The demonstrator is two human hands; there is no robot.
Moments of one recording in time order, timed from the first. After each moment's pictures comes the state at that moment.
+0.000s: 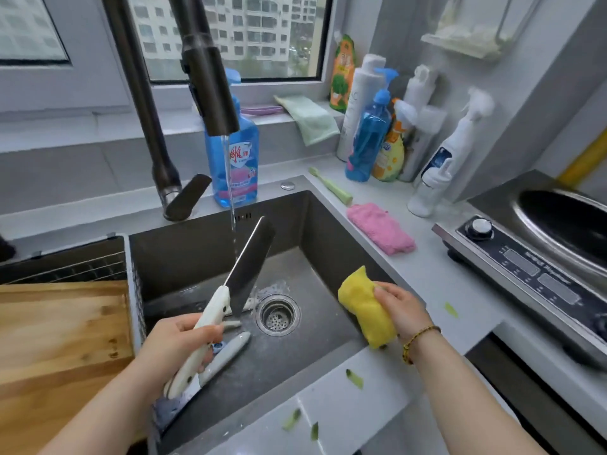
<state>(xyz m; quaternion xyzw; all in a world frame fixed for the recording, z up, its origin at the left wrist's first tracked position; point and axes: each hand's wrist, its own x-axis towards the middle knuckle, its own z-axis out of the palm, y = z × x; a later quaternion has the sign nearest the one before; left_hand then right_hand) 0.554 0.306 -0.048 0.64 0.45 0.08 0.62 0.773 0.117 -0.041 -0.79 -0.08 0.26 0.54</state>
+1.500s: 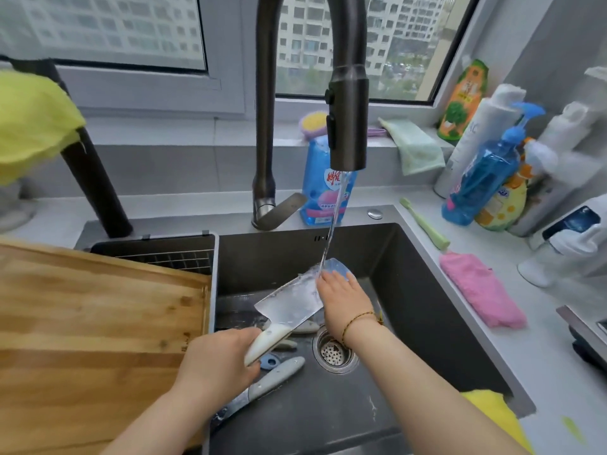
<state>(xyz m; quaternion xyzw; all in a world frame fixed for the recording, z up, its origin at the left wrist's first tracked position) 0.542 0.337 -0.064 0.90 0.40 0.03 0.14 0.737 0.297 -0.057 -0.79 -0.60 0.08 -0.10</state>
